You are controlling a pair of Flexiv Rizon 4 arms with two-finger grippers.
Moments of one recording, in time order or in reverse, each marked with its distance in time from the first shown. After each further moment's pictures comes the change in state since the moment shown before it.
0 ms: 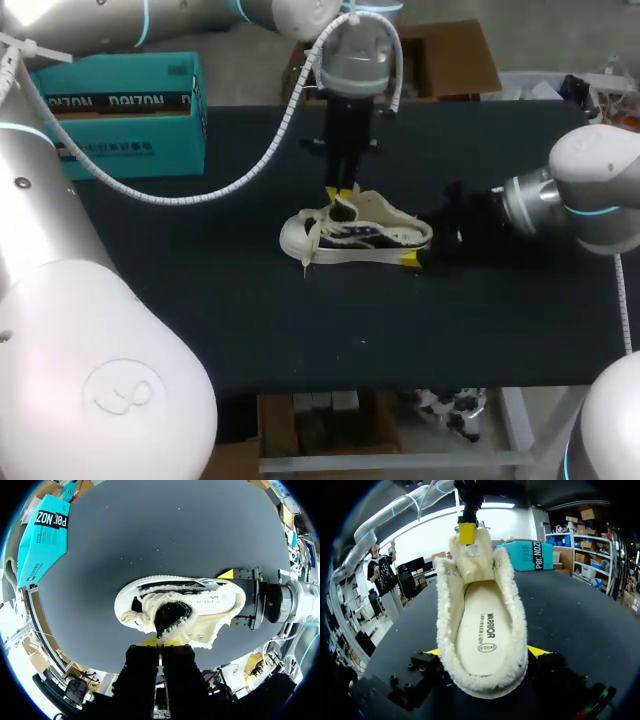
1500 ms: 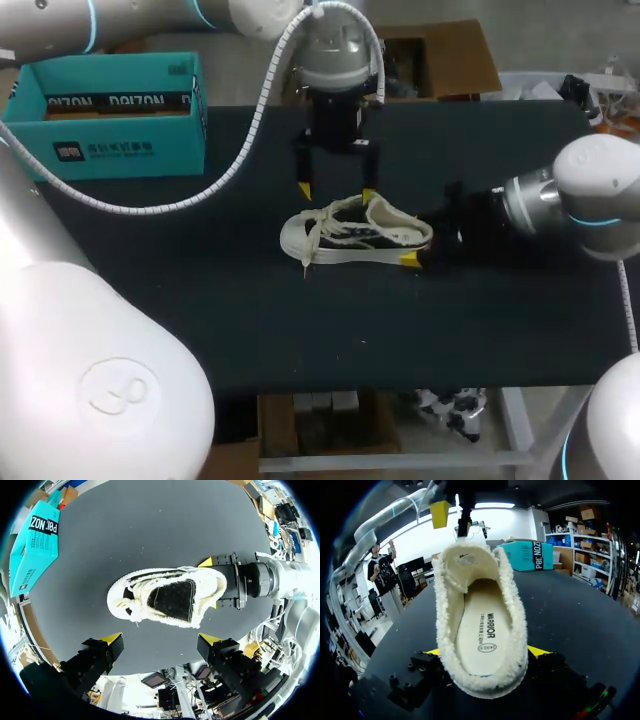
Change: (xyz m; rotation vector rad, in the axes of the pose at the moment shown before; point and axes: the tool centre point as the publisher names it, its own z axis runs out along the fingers) left arm 0.011 0.023 -0.018 0.031 0.106 0.112; right arm 0.000 0.000 -0.001 0.000 -0.001 0.001
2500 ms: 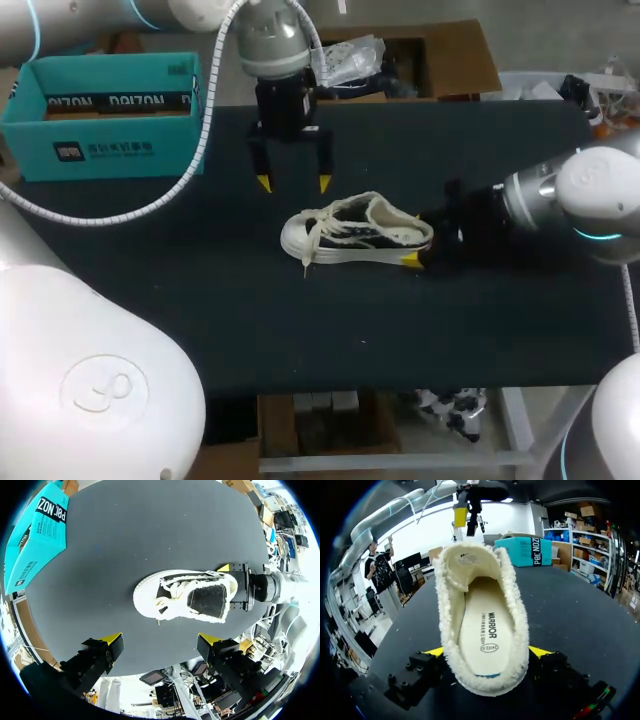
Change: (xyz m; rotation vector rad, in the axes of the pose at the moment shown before) left arm -0.069 -0.001 -0.011 -0.026 0.095 -0.017; right arm 0.004 0.001 -0.006 0.052 -0.020 0.013
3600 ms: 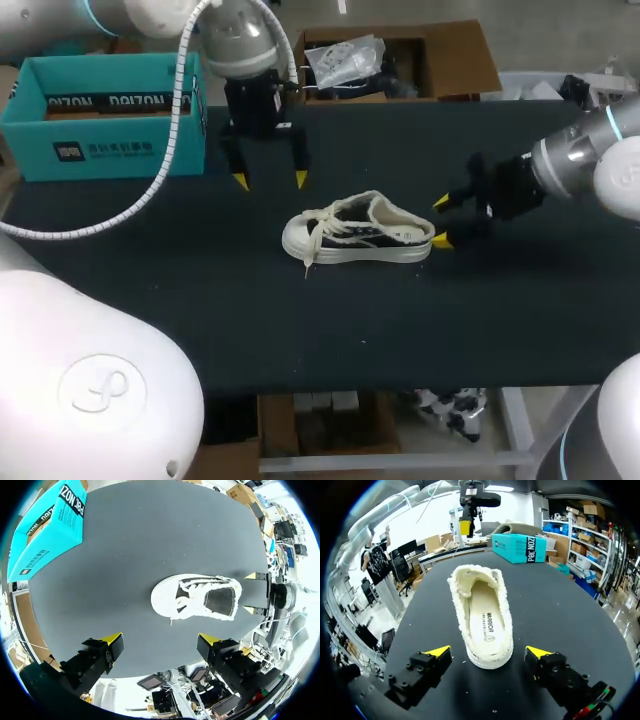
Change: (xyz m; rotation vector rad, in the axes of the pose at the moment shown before) left arm -0.032 0.008 -0.011 0.063 0.020 -0.041; right arm -0.002 0.016 -0.068 0.134 -0.059 -0.023
